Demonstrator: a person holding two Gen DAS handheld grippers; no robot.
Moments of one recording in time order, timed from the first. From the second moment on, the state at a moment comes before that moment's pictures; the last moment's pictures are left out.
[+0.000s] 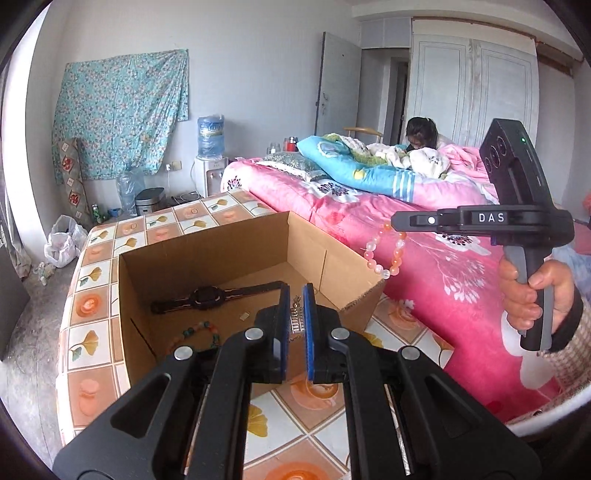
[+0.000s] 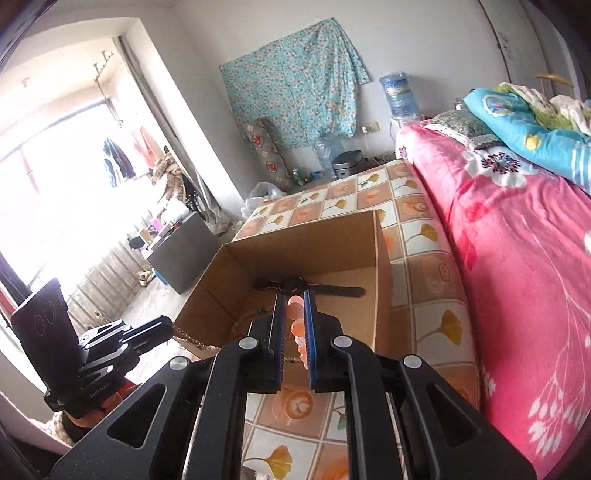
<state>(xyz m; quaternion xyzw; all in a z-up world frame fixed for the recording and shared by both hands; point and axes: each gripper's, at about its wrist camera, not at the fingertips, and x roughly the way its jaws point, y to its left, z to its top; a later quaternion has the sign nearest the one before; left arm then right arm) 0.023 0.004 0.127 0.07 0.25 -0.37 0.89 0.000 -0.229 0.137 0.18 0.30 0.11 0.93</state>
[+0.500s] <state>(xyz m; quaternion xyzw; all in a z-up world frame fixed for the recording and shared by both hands) 0.097 0.004 0.088 0.04 0.34 -0.33 0.88 0.144 -0.197 0.075 0.03 0.50 0.09 0.86</state>
